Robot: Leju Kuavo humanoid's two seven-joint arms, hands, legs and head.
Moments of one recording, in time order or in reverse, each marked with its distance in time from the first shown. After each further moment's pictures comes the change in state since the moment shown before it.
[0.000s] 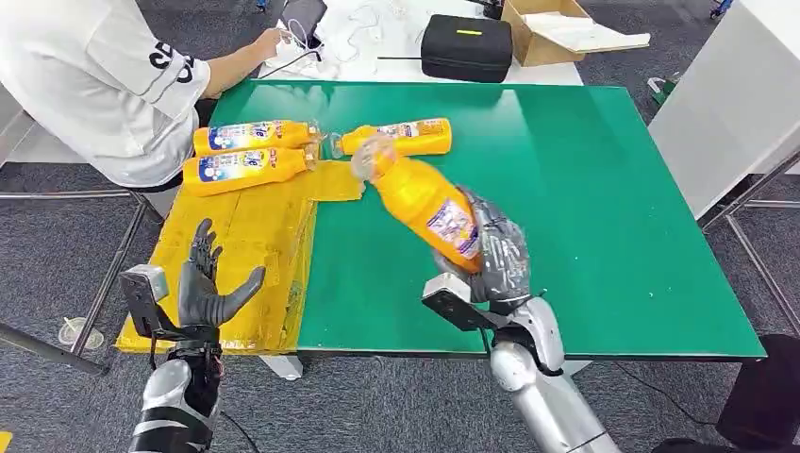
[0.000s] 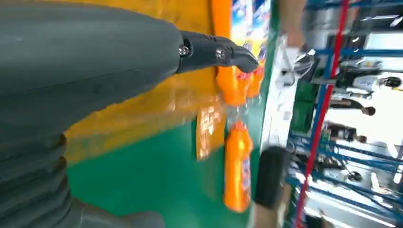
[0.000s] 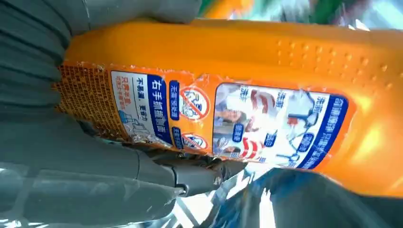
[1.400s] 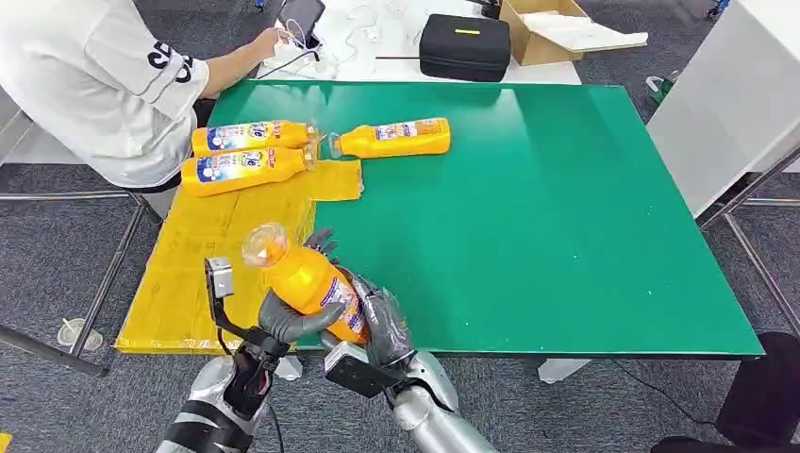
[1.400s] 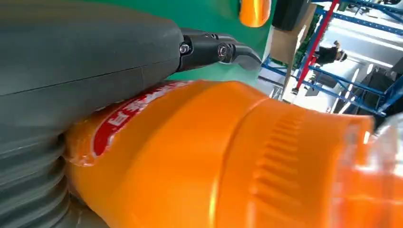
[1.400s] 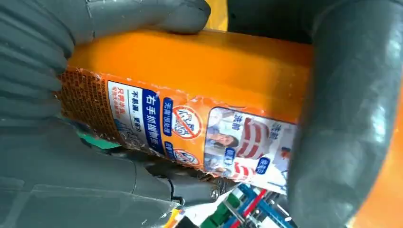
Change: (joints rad) left arm -0.046 0.040 -0.356 0.116 0.324 -0.359 0.100; right arm -0.060 0.333 0.117 0.629 -0.112 0.132 -0.335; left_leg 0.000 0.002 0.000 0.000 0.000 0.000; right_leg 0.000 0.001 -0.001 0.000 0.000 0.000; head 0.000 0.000
